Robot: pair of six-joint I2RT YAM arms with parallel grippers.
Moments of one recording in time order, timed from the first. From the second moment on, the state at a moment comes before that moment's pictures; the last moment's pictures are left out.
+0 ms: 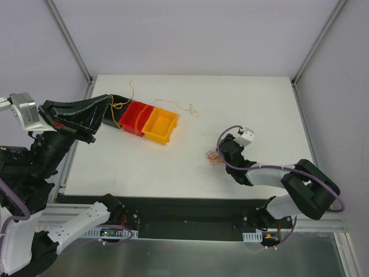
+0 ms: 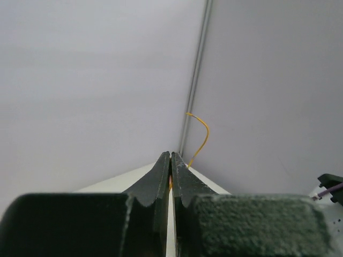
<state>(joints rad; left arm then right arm) -0.63 0.69 1.49 -0.34 0.09 -0.22 0.78 1.42 0.42 0.48 0.75 0.76</state>
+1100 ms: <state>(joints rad) -0.64 0.88 0.57 -0.42 0.23 -0.59 0.63 1.35 0.35 0.50 0.55 0.91</state>
